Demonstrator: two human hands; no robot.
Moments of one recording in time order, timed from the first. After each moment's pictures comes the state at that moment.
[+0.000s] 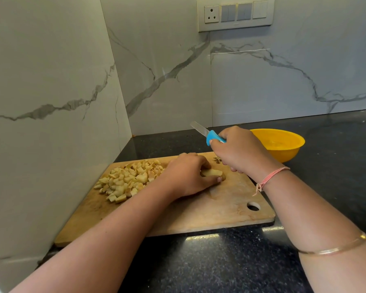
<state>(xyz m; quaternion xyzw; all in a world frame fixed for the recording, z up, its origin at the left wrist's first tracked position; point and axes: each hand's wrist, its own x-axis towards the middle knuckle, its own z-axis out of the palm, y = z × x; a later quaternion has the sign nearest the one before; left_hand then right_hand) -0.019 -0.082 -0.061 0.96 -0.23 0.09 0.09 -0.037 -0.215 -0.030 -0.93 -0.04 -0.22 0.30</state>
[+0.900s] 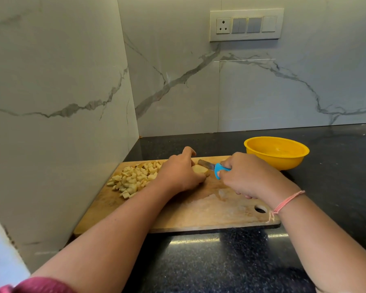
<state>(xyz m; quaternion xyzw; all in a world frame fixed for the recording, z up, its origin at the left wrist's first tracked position) -0.015 -0.054 -0.060 0.96 -0.10 0.08 0.23 -0.079 -0.203 -0.031 -0.98 -0.04 -0.06 0.20</state>
